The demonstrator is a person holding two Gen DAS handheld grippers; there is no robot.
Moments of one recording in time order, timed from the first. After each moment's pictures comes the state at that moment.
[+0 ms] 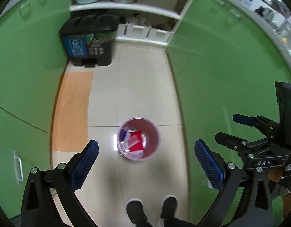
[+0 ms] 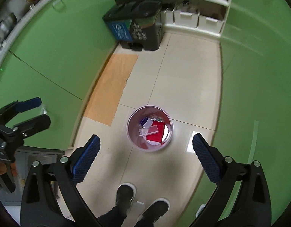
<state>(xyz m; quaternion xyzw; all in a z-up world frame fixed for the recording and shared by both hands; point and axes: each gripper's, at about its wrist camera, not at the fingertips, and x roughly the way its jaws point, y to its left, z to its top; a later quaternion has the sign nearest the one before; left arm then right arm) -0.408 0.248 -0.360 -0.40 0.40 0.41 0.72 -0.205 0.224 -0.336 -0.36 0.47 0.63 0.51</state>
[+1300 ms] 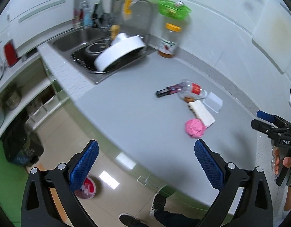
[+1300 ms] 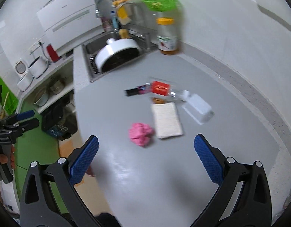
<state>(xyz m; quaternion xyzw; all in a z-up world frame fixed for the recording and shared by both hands) -0.070 0.026 -0.022 -0.16 0.44 0.12 0.88 0.097 -0.218 0.024 -0.11 0.45 0.36 0.81</state>
